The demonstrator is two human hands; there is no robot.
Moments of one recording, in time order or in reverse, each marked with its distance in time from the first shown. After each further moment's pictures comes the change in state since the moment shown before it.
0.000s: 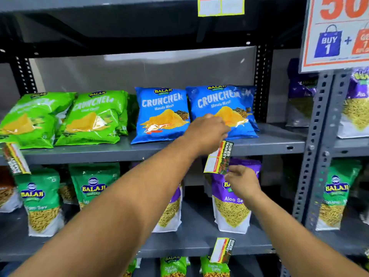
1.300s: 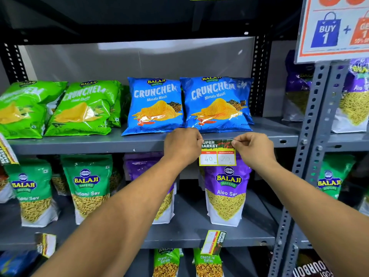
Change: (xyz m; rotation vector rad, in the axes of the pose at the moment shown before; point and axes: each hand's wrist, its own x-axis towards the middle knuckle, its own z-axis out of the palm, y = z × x) left_hand -0.038 0.008 0.040 -0.275 0.095 -0.542; right_hand 0.023 -0.051 -0.062 -0.296 0.137 -0.319
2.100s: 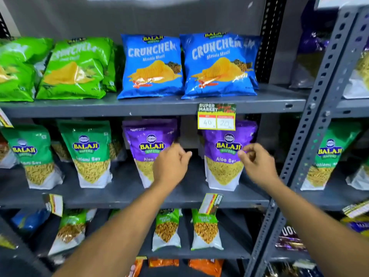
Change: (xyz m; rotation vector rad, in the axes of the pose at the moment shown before) left_hand -0.114 -0.047 0.083 -0.230 0.012 -0.310; right_hand -0.075 0.112 0.032 0.018 -0.087 0.033
